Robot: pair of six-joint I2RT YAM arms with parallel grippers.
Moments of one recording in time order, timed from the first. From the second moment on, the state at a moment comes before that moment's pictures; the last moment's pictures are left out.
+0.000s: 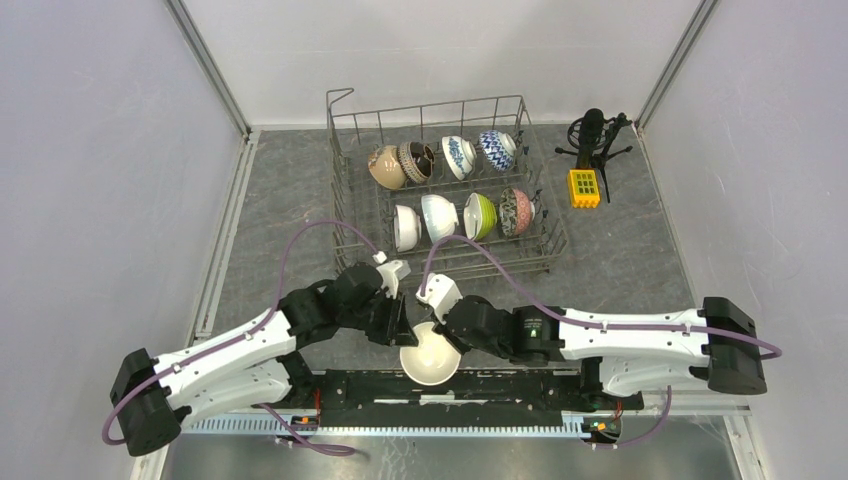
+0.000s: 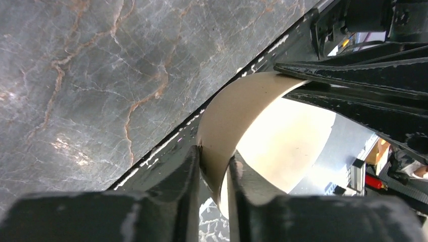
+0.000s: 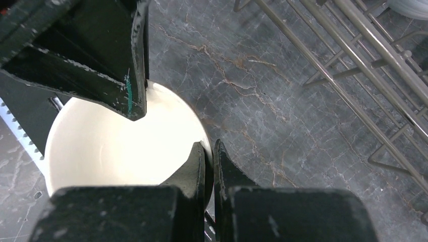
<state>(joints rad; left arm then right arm) -0.92 0.88 0.57 -0.48 0.28 -0.71 1.39 1.19 0.78 -0.32 0.35 0.25</state>
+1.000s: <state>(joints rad) -0.96 0.97 0.58 -0.53 0.22 -0.67 1.43 1.15 1.00 -0.39 -0.01 0.09</state>
